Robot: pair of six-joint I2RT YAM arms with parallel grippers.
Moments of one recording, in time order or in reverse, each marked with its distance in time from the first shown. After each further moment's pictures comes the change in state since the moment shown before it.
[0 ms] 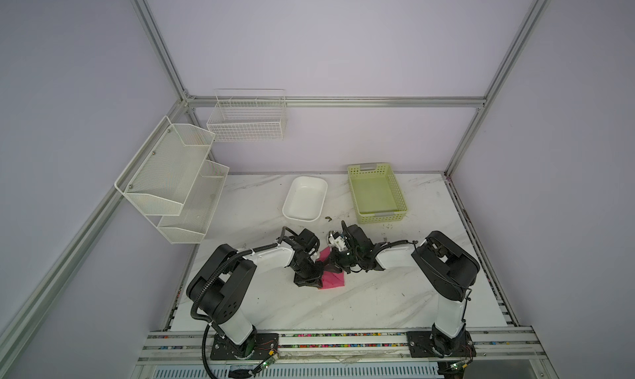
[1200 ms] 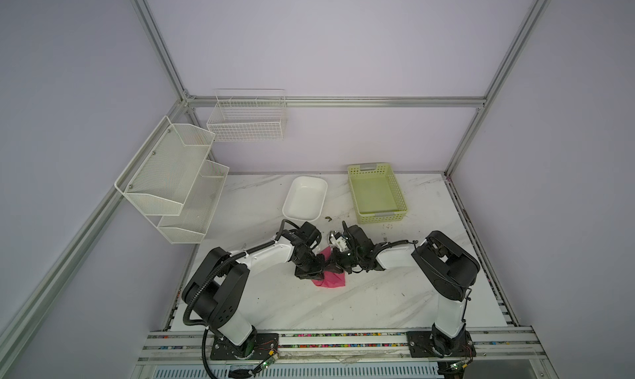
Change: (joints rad) left arm -0.002 -0.076 0.091 -0.088 -0.034 0.016; right arm -0.013 0.000 -0.008 -0.021 0.027 -0.019
